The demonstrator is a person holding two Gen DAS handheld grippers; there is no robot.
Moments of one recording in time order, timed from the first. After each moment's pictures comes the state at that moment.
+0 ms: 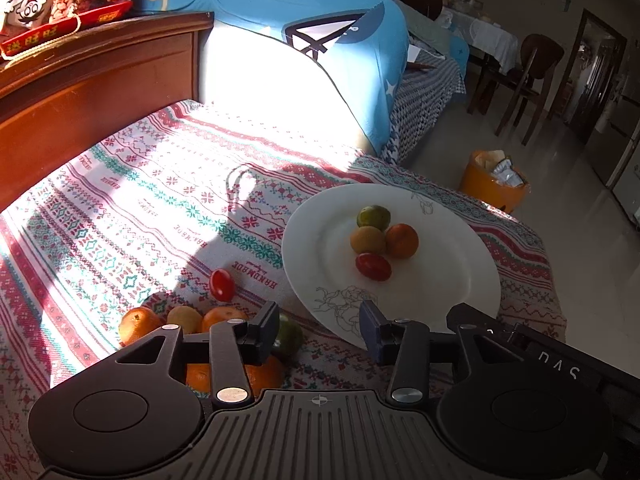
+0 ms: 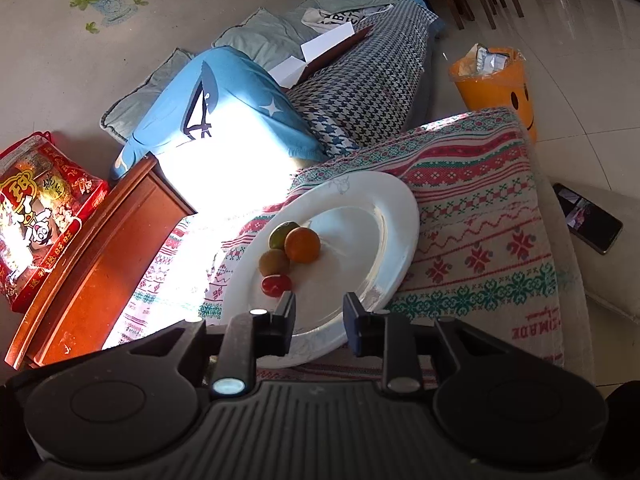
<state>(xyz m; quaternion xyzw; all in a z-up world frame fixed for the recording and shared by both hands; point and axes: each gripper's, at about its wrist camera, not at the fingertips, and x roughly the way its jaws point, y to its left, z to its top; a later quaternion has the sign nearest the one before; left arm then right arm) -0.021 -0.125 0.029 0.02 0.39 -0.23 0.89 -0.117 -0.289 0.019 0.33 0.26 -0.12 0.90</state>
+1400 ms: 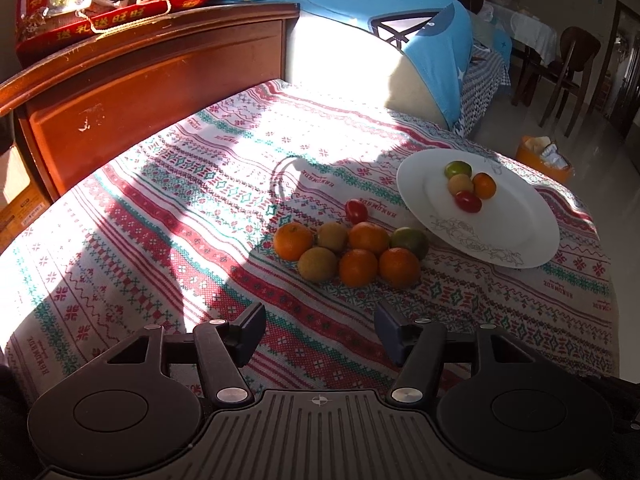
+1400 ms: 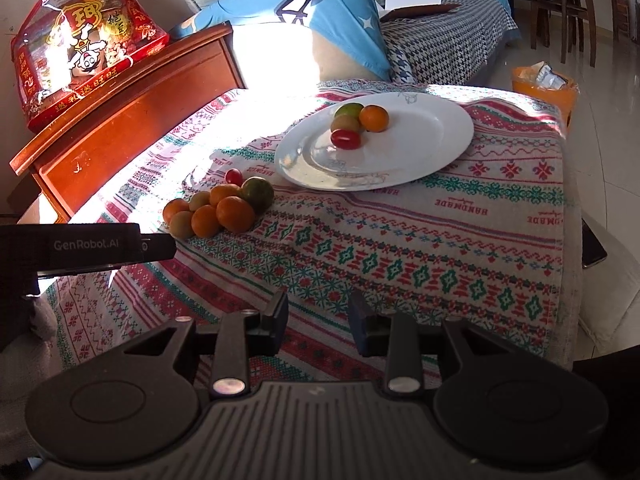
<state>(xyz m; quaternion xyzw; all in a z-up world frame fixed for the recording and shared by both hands) -0.063 -0.034 0.026 0.04 0.40 -0.16 0.90 -0.167 -0.200 0.016 0.17 0.37 -0.06 0.91</state>
